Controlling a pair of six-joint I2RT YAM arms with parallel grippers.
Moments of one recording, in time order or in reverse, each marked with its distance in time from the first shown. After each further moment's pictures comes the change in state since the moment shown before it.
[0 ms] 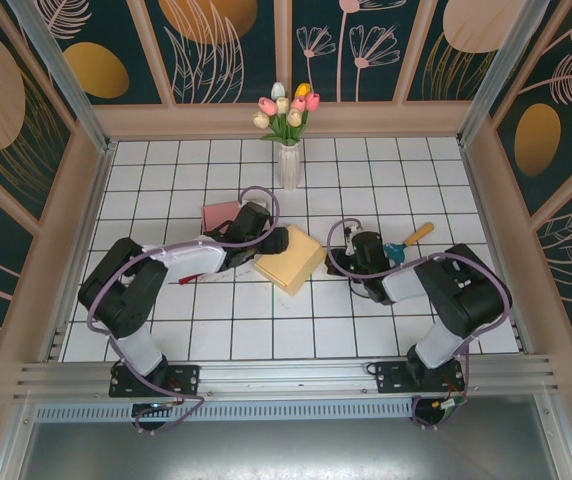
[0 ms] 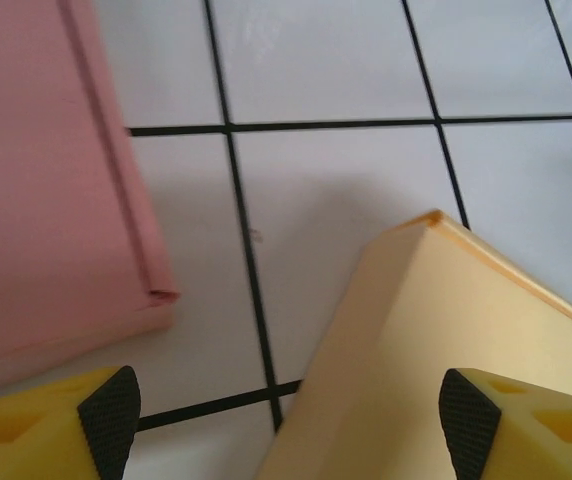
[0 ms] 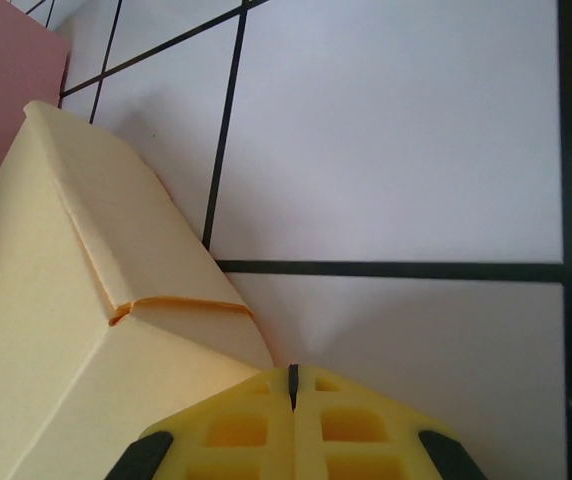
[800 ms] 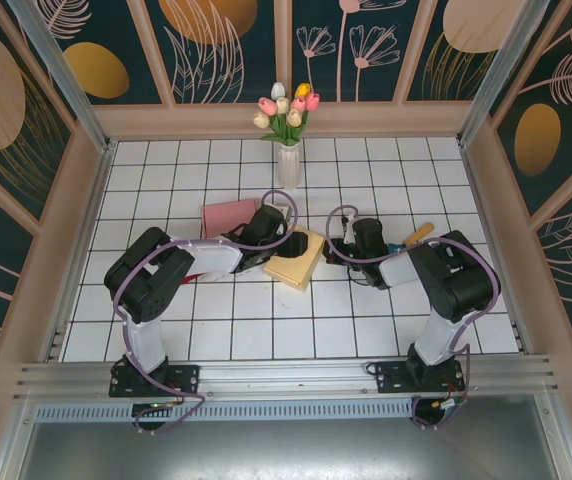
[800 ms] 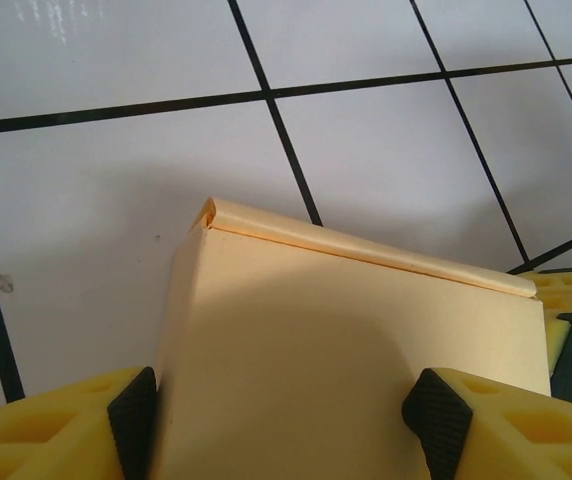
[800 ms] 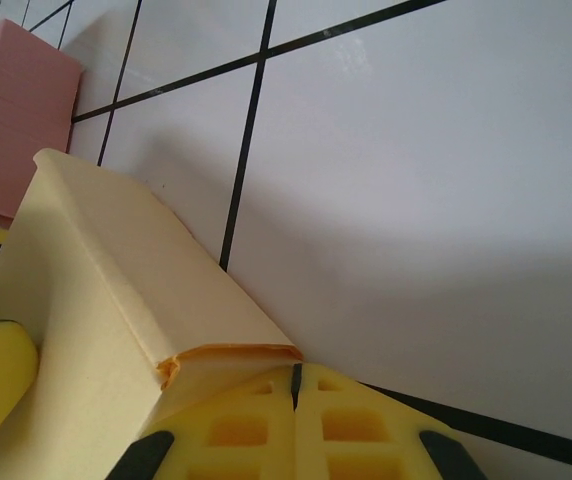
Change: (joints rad) left arm -0.054 0.146 0.050 0.179 0.140 0.012; right arm -0.058 0.097 0.115 -0.026 -0.114 -0.053
